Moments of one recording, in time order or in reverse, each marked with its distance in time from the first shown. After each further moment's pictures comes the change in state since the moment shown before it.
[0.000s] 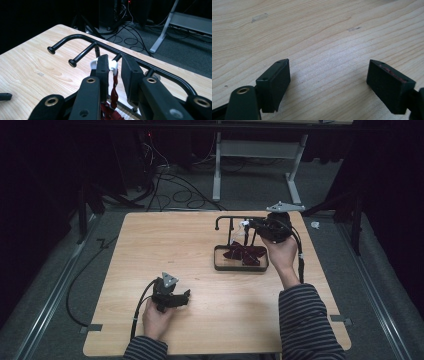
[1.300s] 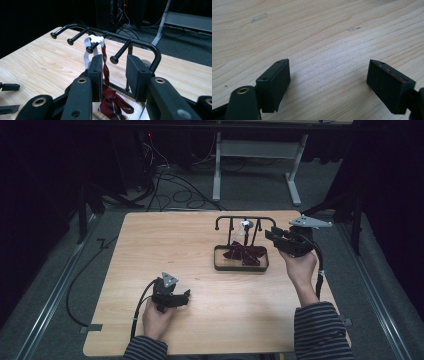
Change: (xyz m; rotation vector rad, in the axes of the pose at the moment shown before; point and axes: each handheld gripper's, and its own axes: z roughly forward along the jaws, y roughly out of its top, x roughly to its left) left arm 0.000 0.000 0.000 0.000 0.000 0.001; right arm -0.015 -0.035 -0.051 -0.045 -0.010 0.053
